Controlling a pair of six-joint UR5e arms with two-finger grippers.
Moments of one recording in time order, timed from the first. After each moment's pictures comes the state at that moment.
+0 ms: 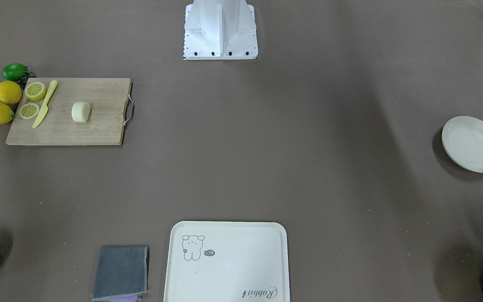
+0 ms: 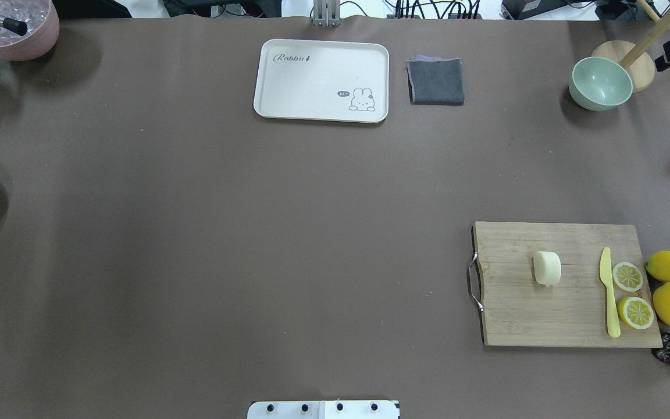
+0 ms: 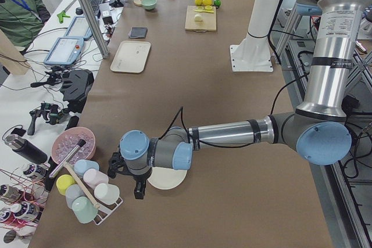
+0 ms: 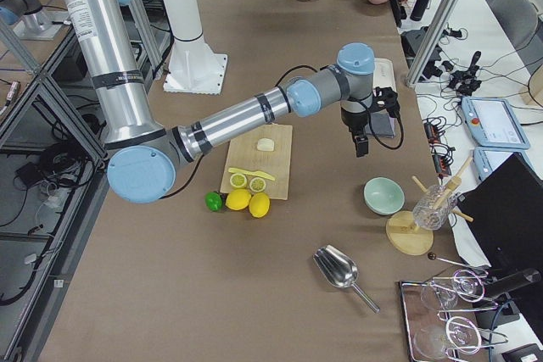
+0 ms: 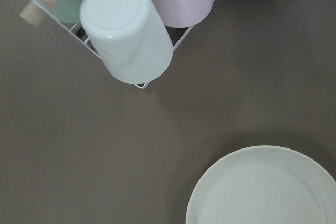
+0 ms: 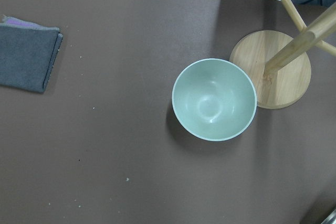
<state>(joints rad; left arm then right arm) -1.59 -1.68 -1.29 -1.83 -2.32 -0.02 1.36 -1.31 1.76 -1.53 2.24 0.33</state>
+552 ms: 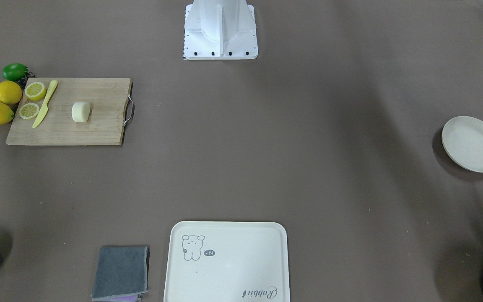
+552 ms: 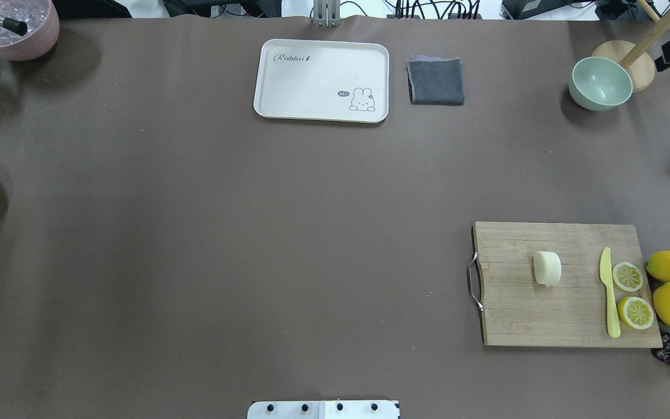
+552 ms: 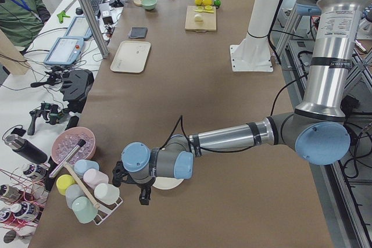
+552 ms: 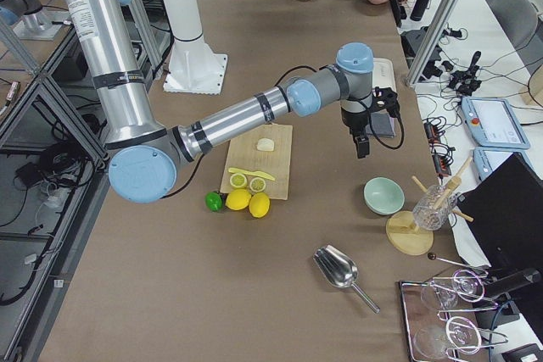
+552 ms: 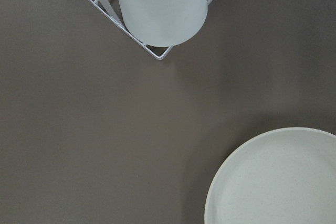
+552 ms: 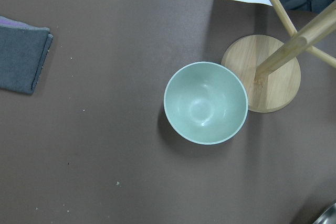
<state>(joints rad) -1.57 -1.68 -1.22 -1.86 -2.39 -0.02 1.35 -1.31 1.76 -1.53 2.20 0.33</state>
